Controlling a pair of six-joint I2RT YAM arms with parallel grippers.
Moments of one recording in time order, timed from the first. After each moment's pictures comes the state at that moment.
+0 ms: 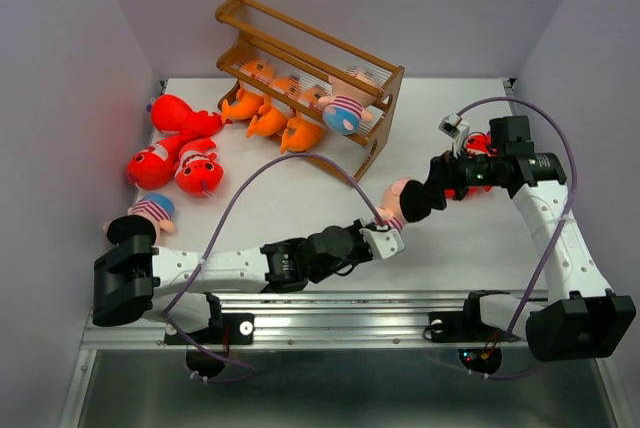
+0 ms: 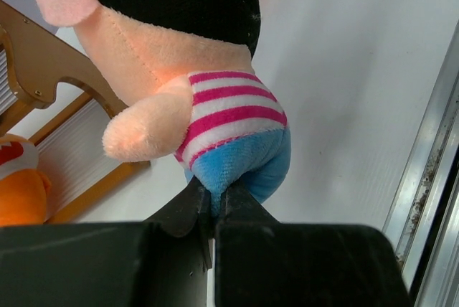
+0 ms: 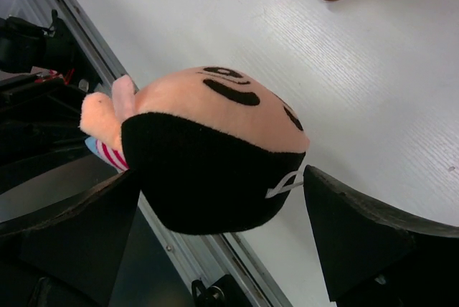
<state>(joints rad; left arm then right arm) -1.35 1.30 0.76 0.25 -0.36 0.32 0.02 1.15 1.18 -0.99 -0.90 -0.28</state>
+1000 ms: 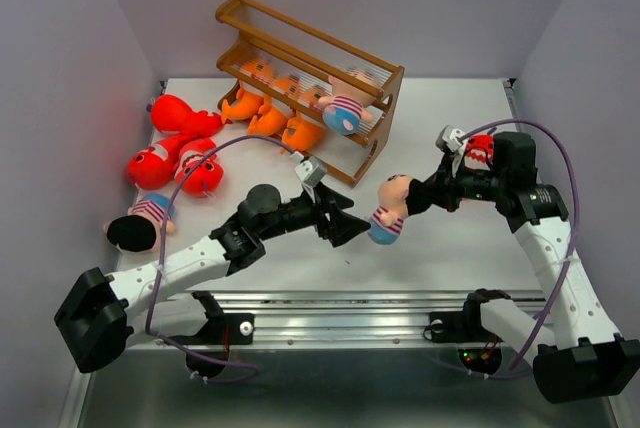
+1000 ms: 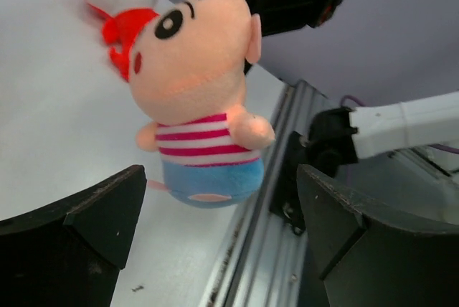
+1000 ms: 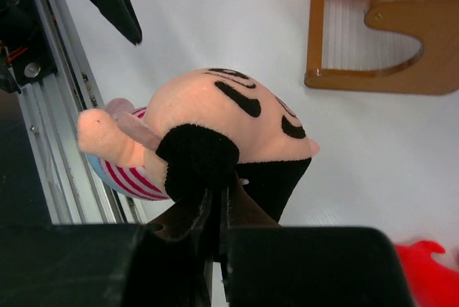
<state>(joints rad) -0.92 1.05 0.62 0.43 0.27 -0.44 0.11 0.96 1.01 -0.71 -0.91 -0.41</state>
